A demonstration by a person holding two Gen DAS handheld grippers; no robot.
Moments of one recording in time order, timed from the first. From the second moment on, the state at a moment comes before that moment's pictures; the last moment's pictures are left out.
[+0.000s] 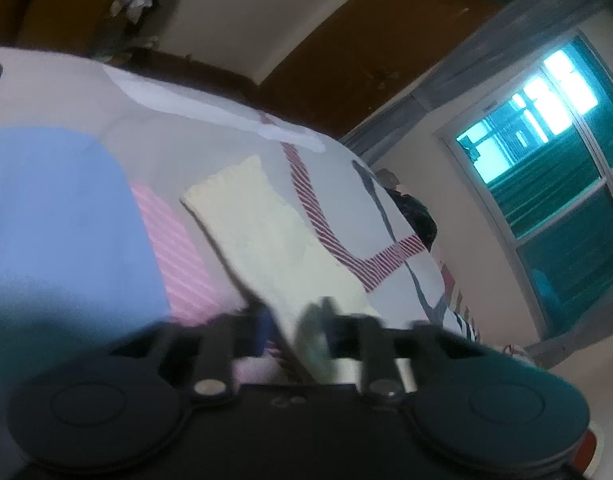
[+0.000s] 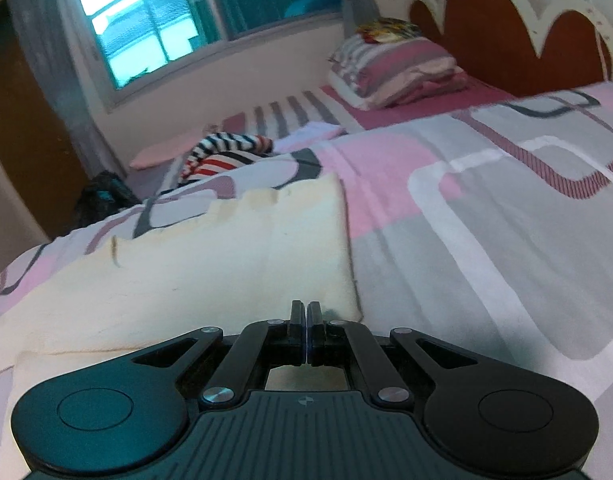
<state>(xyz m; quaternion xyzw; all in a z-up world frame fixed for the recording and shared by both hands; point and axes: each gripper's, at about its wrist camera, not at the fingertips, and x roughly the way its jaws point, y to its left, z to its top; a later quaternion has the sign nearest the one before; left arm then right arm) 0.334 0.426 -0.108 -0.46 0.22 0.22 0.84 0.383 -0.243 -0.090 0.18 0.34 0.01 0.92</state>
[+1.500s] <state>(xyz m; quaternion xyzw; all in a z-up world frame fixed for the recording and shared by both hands) 0.471 -0.012 -0.104 -0.11 0.37 -0.16 0.91 0.393 -0.249 -0.078 0.22 0.32 0.06 0.92</state>
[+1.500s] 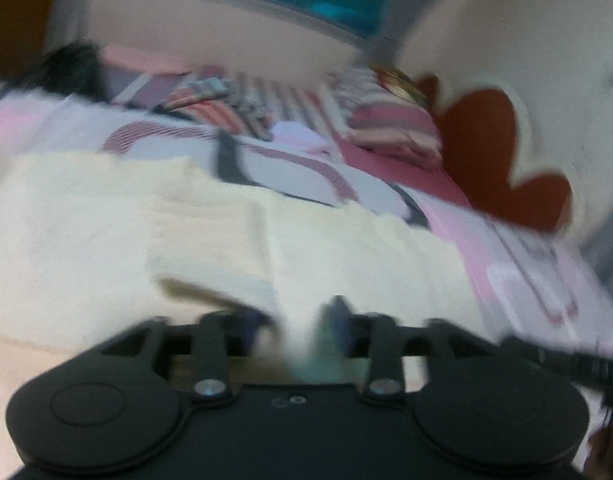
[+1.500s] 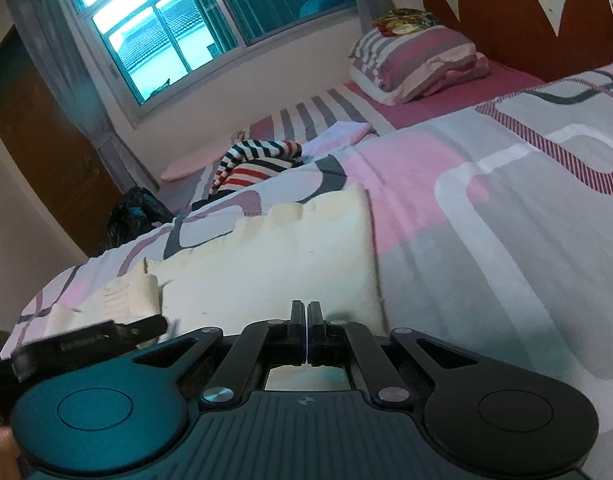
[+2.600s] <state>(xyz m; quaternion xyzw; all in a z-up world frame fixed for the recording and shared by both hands) 0.397 0.155 -0.097 -0.11 0.33 0.02 0.94 0.441 -0.175 -0.107 0.32 0.34 0.13 0.87</state>
